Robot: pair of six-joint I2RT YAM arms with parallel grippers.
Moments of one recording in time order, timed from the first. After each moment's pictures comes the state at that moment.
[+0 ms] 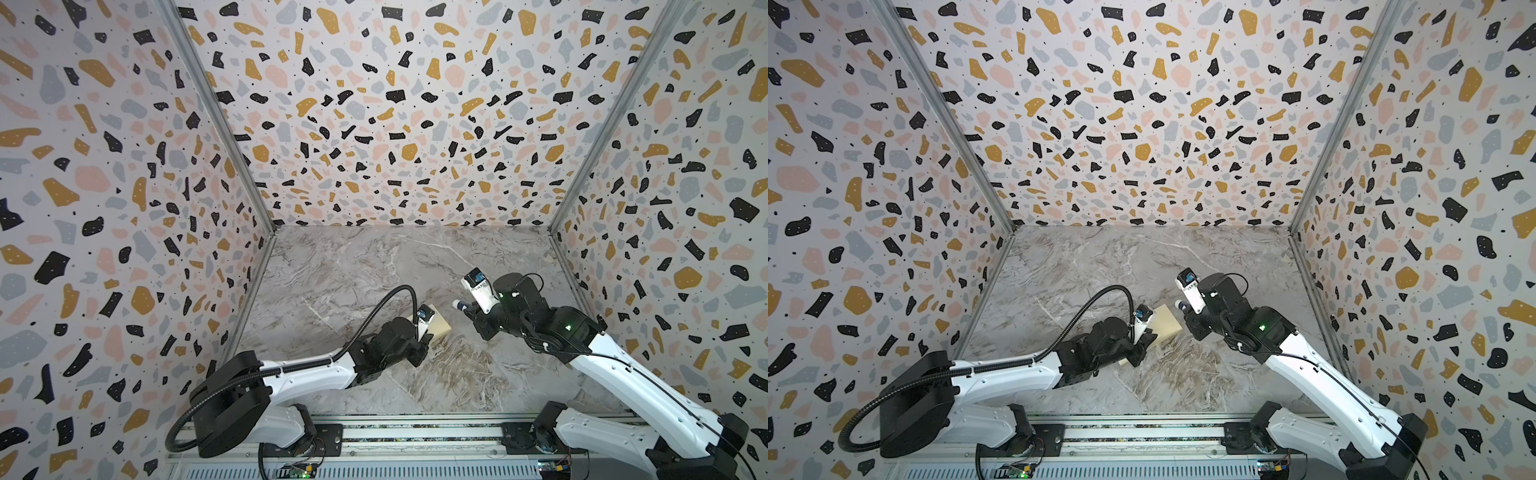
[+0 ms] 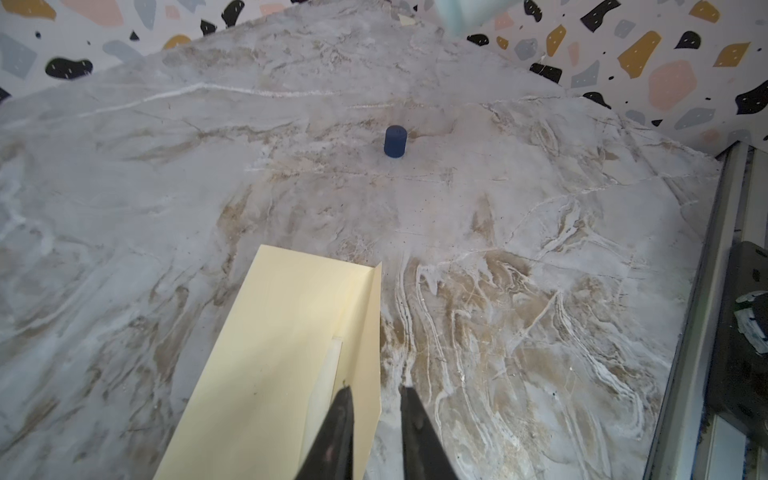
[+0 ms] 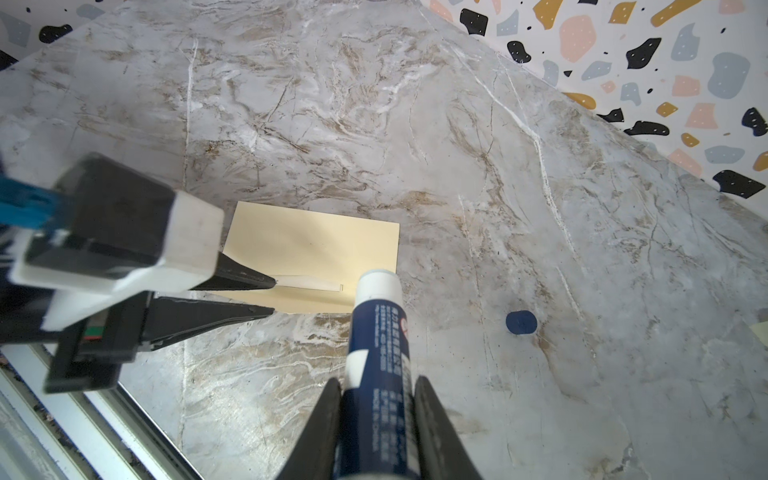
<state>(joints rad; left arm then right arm) -0.99 1.38 0.64 0.17 -0.07 -0.16 0.76 1.03 1.10 -0.81 0.07 0.00</state>
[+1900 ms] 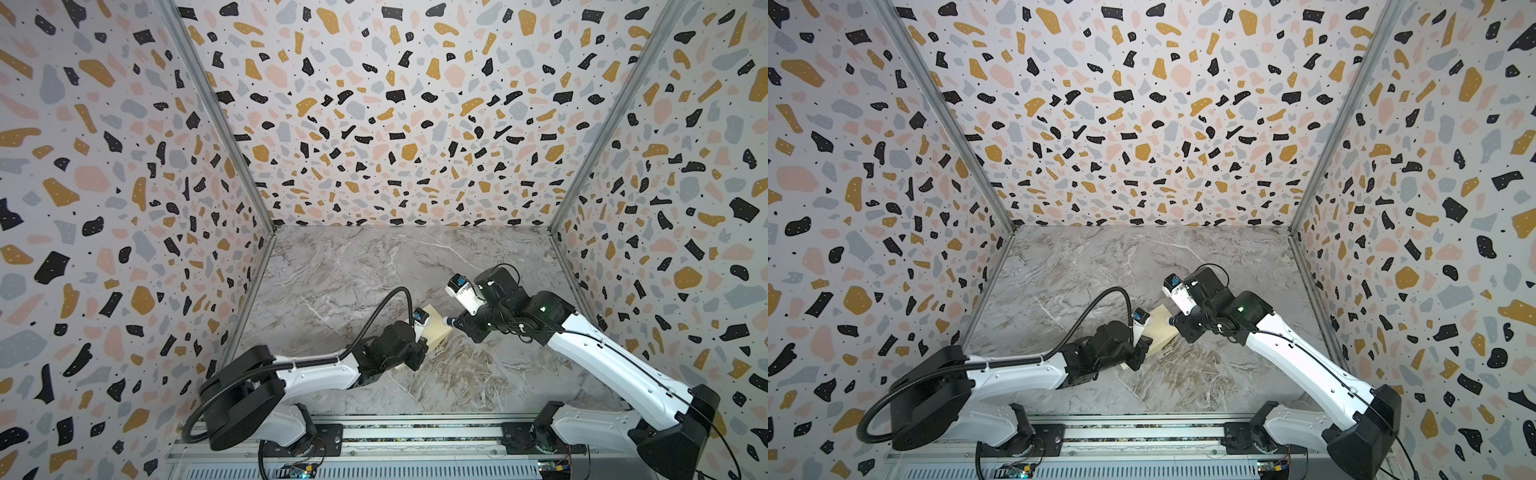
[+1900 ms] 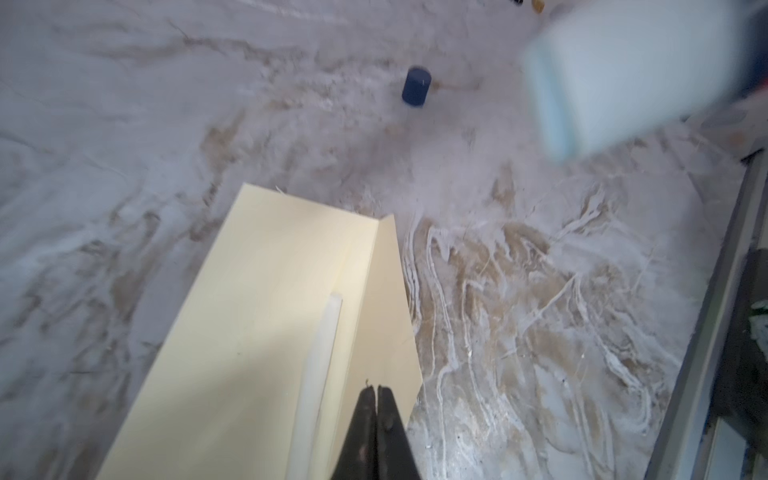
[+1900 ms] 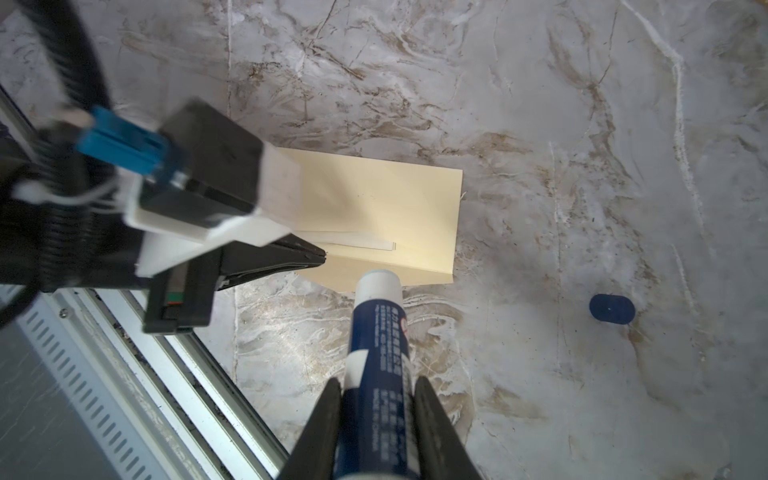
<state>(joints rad) -1.00 1.34 0.59 0.19 -0.09 -0.28 0.75 1.21 1.18 -0.93 -0.13 -0.03</state>
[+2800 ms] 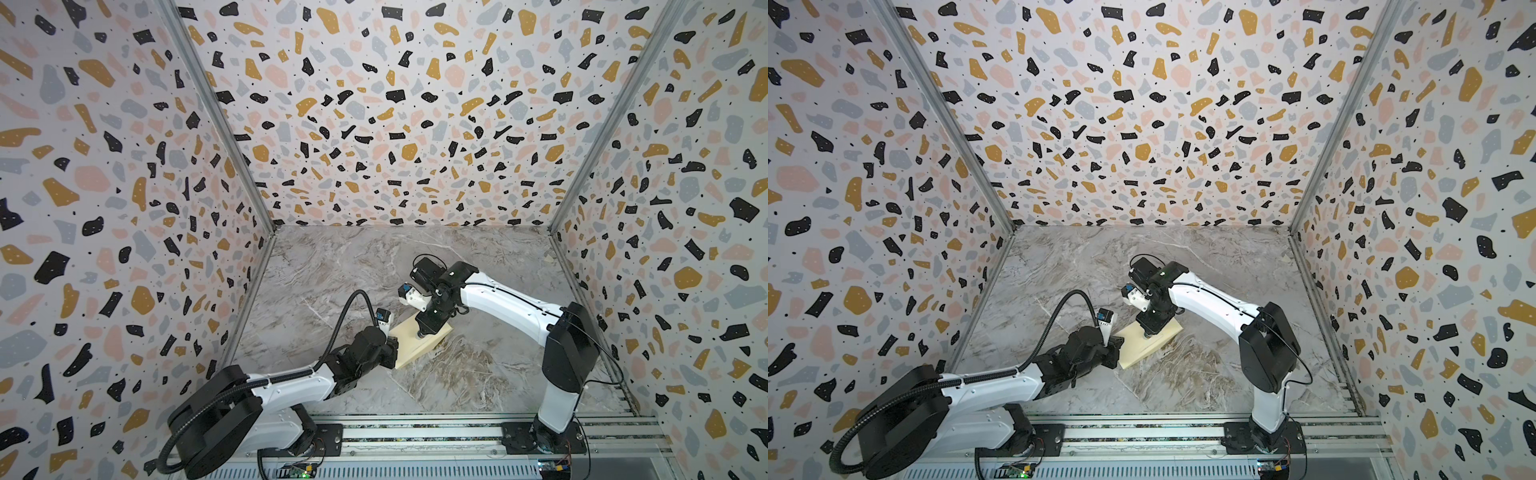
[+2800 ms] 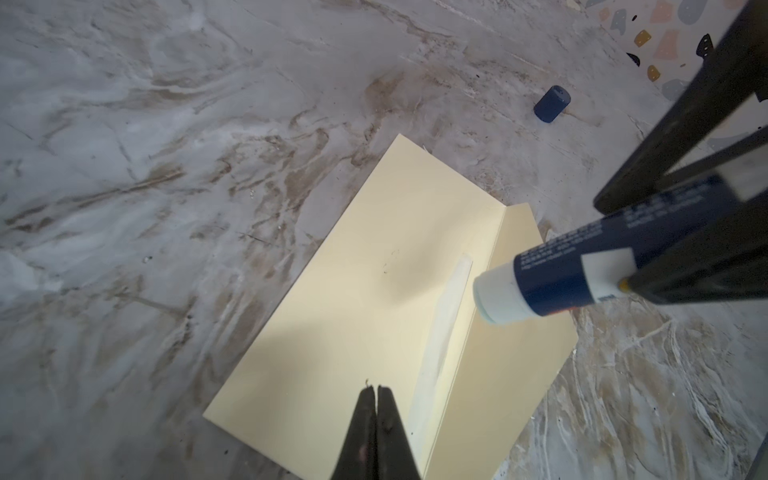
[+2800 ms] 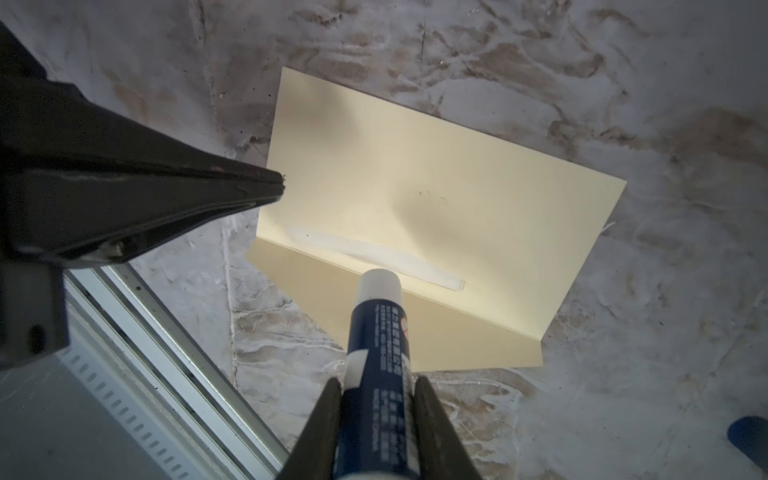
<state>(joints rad) -0.85 1.25 0.37 0.25 -0.11 -0.48 0.83 1.85 1.59 -1.12 -0.18 -0.13</state>
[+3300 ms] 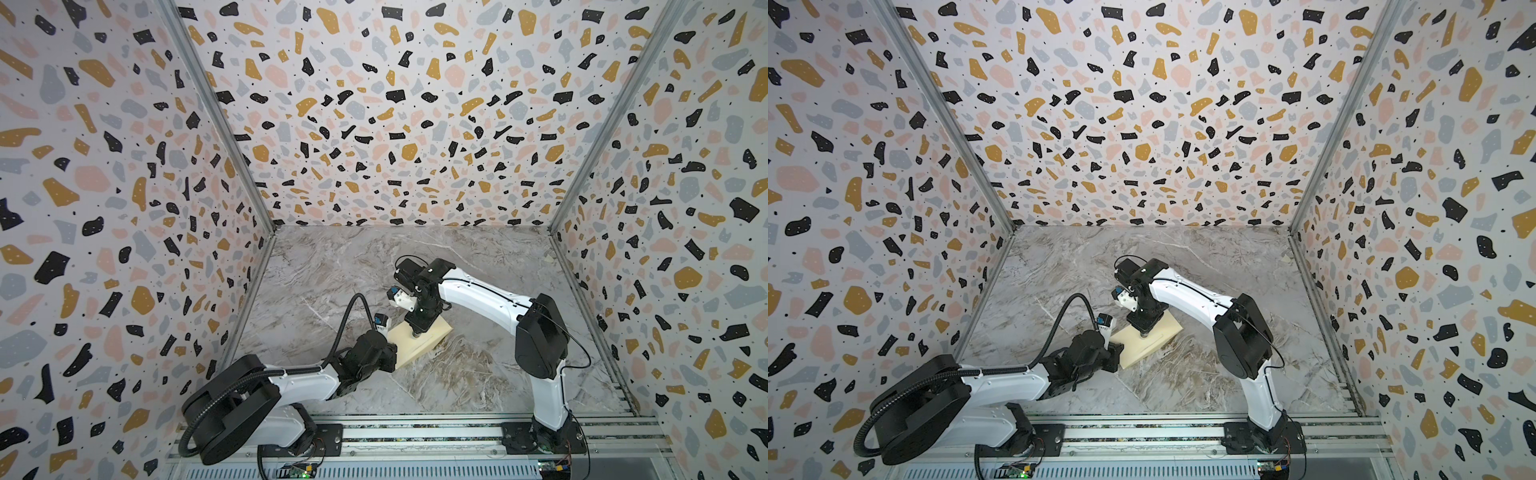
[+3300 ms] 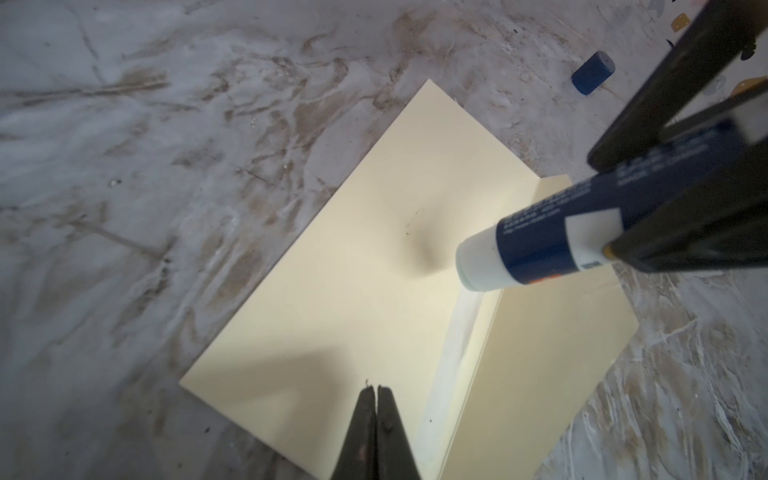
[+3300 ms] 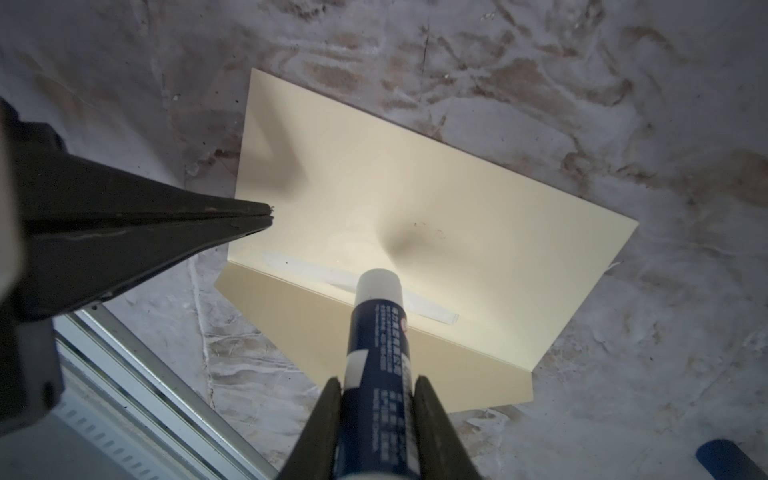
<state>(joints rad) -0.84 1.33 0.32 0.31 -0.09 -0.56 0.87 2.02 1.76 -1.21 -0.12 -0.14</state>
